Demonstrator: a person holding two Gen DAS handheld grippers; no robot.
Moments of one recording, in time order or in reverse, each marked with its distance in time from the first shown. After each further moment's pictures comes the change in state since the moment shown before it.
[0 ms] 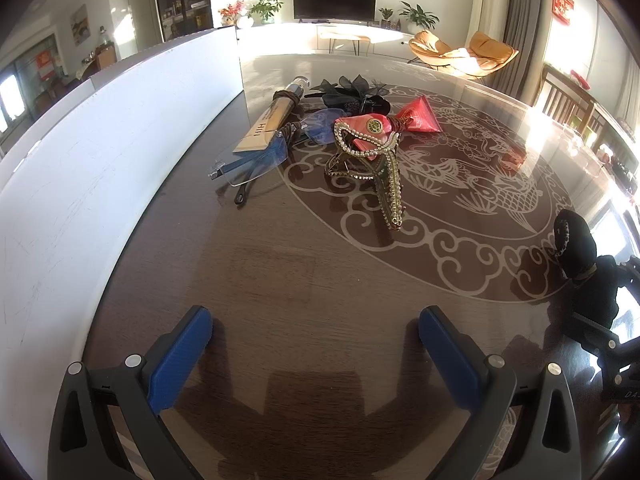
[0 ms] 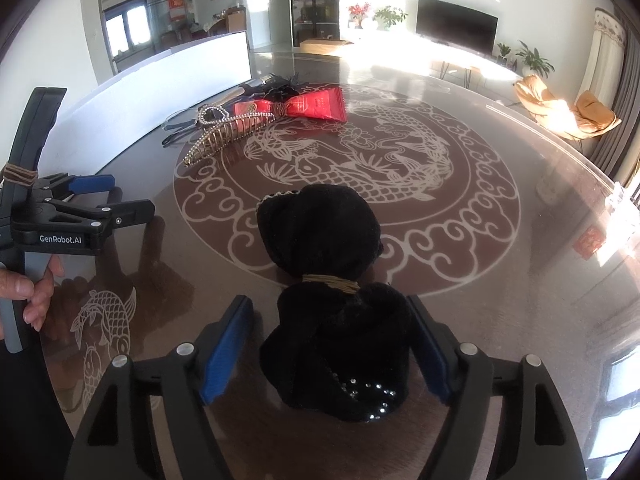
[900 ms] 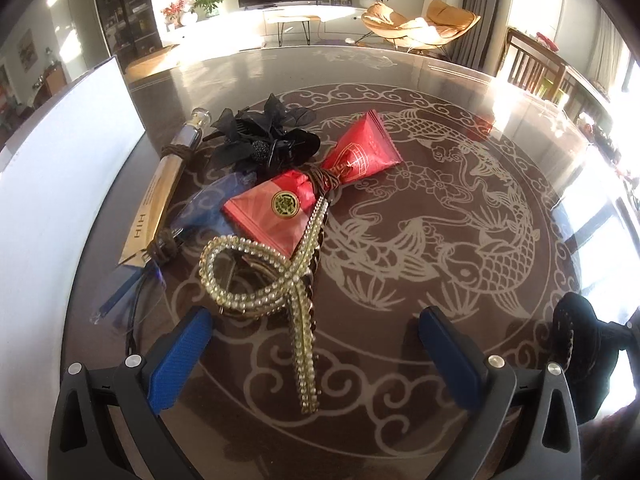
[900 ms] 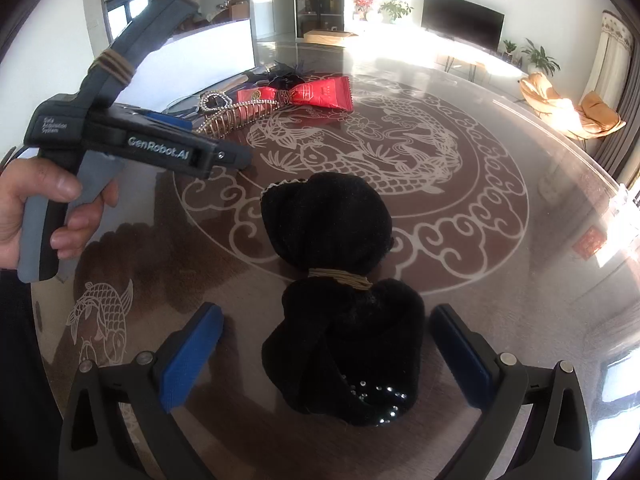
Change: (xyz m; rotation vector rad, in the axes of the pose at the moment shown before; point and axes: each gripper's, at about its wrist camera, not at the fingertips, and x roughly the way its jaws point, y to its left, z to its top) left arm 0.055 -0.053 0.084 0.146 0.081 -0.095; right arm 0.006 0.001 -0.001 0.001 0.021 0.009
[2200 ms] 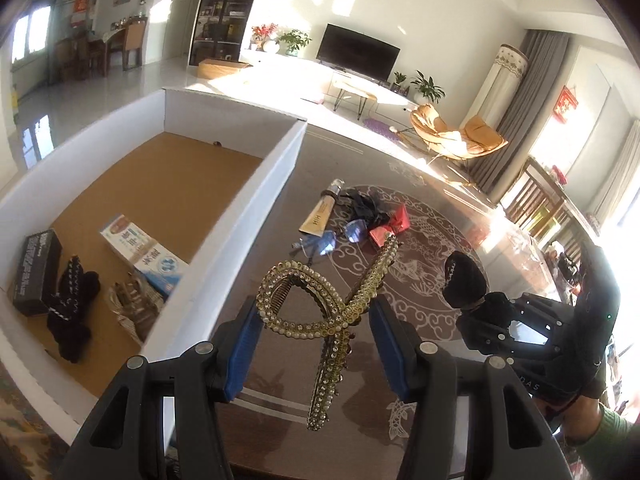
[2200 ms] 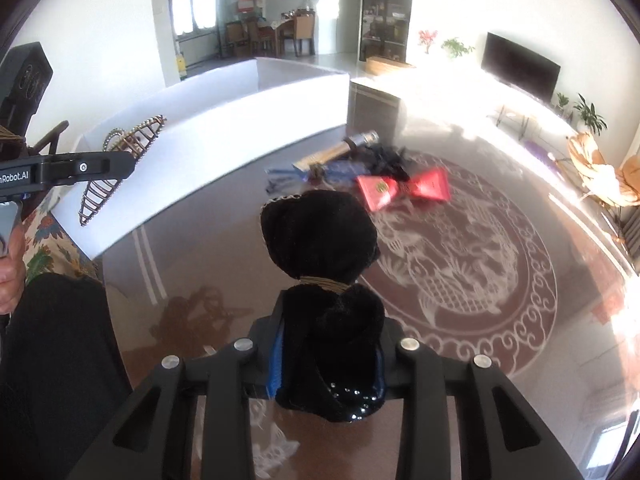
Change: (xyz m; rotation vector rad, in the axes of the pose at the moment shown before) left arm -0.228 0.130 -0.111 -0.386 -0.253 -0.060; right arm -0.058 0.104 0.096 -0.218 -0.124 0.170
